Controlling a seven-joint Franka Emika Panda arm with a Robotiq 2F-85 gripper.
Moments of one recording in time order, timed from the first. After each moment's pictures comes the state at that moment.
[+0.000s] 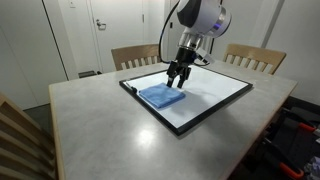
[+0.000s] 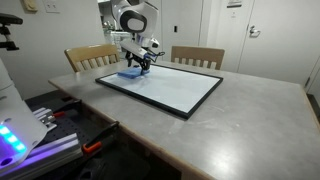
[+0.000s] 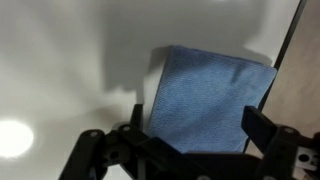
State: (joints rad) arm -0.09 0.49 0.25 -2.17 0.57 2.60 -0.59
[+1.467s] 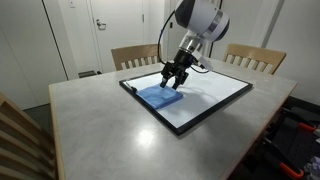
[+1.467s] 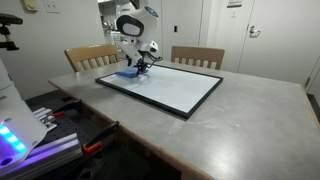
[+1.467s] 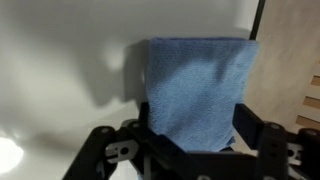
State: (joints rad) arm -0.18 0.54 0.37 -2.16 0.83 2.67 -0.67
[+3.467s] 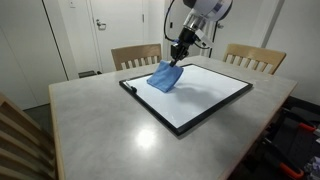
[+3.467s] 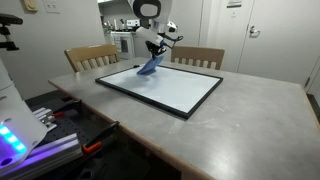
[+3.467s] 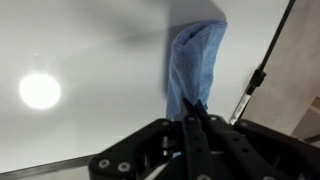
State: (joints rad) arm -0.13 0.44 0.17 -2.06 0.65 2.62 -0.63
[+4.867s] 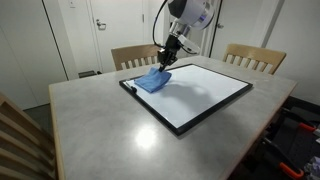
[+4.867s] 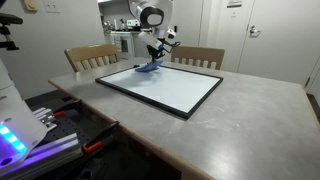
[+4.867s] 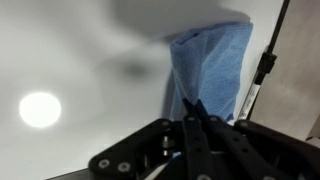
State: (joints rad) arm -0.13 0.62 0.24 -1.86 0.48 2.59 -0.38
